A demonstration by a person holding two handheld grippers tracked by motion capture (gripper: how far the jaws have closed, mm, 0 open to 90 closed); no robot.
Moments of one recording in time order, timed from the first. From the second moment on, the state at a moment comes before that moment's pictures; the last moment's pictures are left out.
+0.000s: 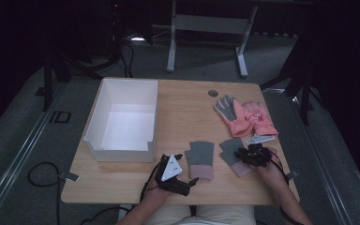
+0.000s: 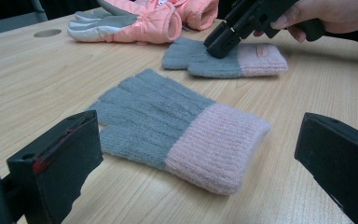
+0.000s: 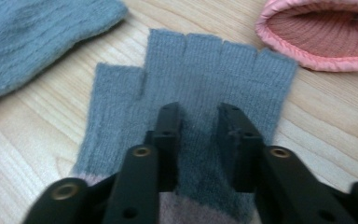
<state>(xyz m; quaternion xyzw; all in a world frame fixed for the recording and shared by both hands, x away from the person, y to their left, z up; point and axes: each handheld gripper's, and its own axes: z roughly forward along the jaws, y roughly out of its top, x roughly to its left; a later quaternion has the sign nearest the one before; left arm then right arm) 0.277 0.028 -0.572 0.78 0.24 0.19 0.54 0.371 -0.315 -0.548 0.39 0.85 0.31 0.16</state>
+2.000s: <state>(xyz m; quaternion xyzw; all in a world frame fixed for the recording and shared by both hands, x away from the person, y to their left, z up) 0.276 0.027 -0.572 0.78 0.24 0.20 0.54 0.332 -0.299 -0.550 0.57 0.73 0.30 0.21</state>
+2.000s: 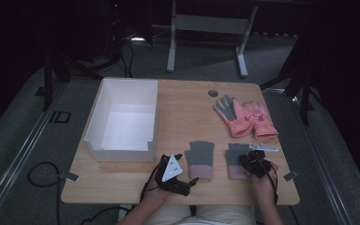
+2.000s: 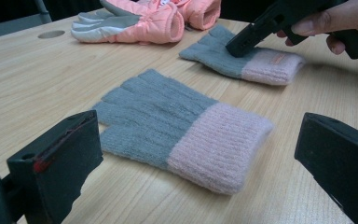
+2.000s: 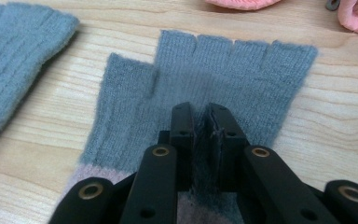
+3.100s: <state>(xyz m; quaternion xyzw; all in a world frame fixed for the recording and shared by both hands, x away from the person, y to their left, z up) 0.277 0.027 -0.572 0.78 0.24 0.20 0.54 0.348 -0.325 -0.539 0.42 0.84 0.30 0.16</state>
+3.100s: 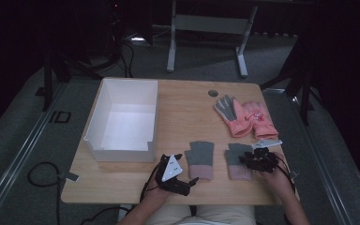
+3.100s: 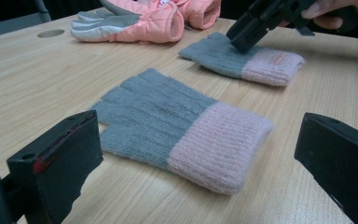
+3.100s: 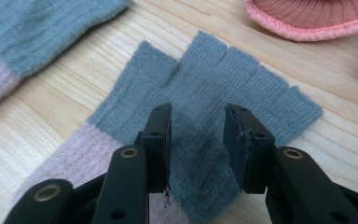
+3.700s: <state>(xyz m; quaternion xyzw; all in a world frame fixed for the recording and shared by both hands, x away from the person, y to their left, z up) 0.278 0.027 -0.572 0.78 0.24 0.19 0.54 0.342 -0.313 -0.546 0.43 0.83 0.29 0.19</state>
